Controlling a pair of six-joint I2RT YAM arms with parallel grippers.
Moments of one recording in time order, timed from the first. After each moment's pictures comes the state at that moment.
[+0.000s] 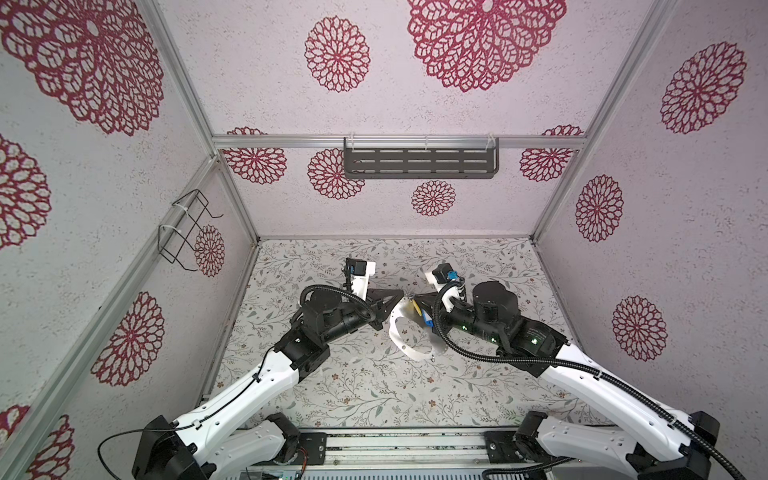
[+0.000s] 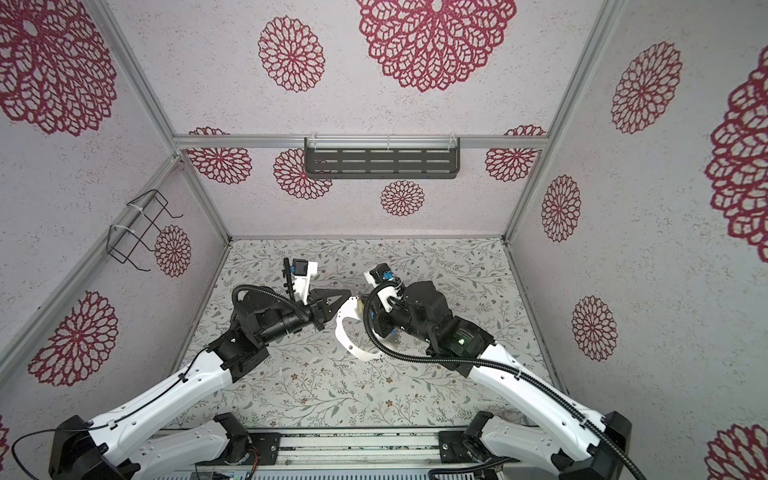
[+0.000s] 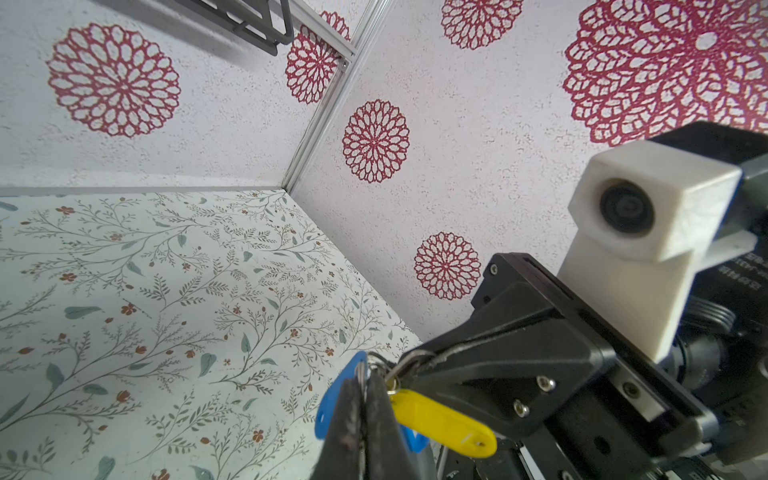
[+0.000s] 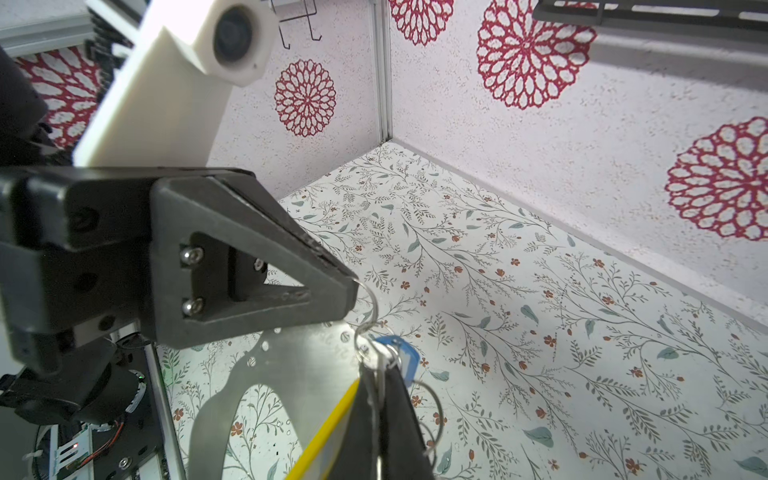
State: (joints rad) left arm -0.69 1.08 0.82 0.21 0.27 -0.54; right arm 0.85 1.05 1.06 -0.32 -0.05 0.07
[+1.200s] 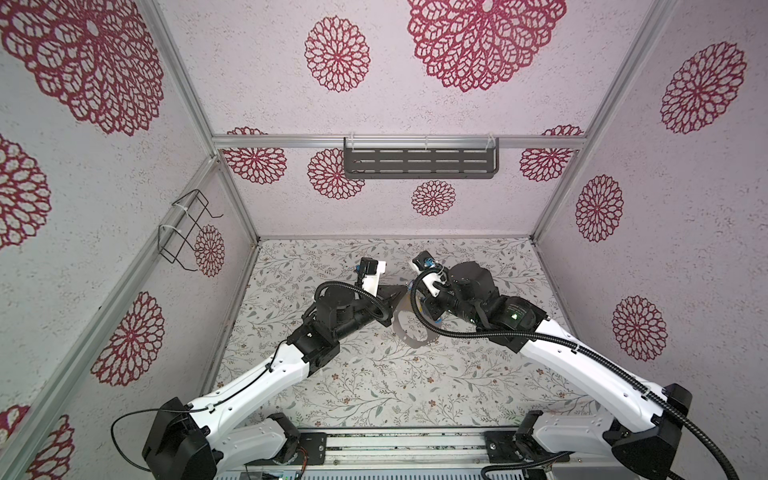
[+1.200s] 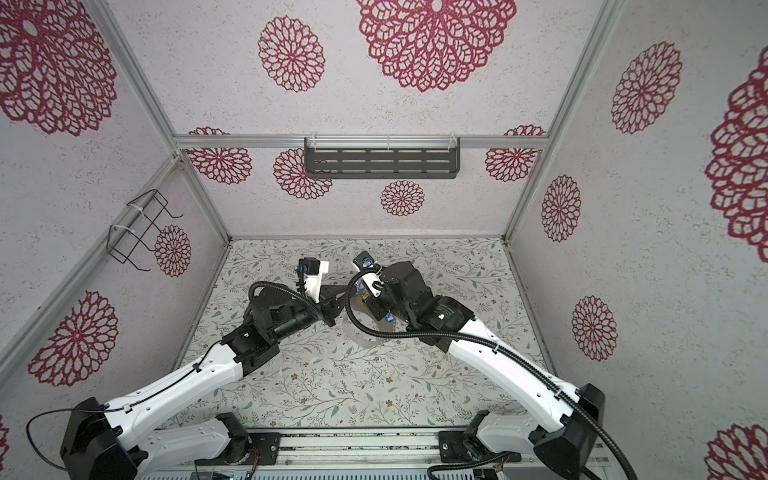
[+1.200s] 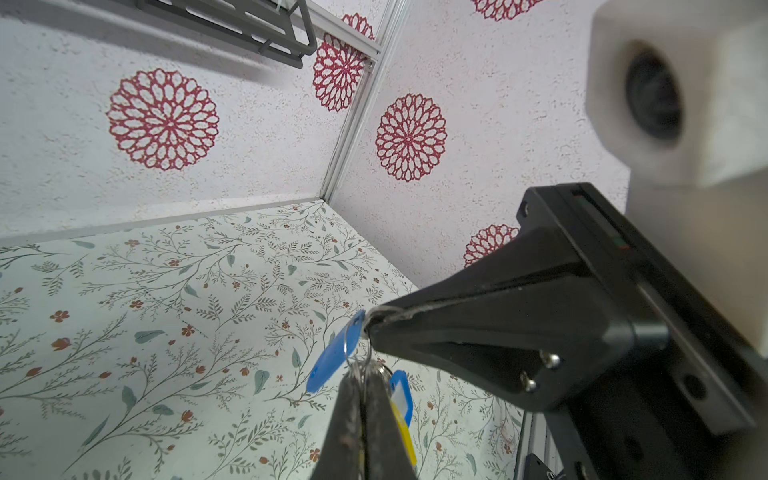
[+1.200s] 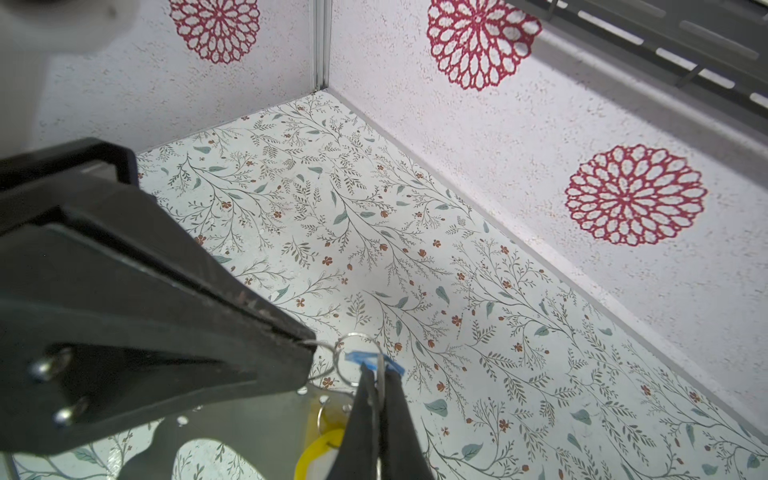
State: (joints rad) left arm -0.72 1.17 0.85 0.22 0.20 -0.41; right arm 0.85 1.25 1.30 -0.51 0.14 -0.13
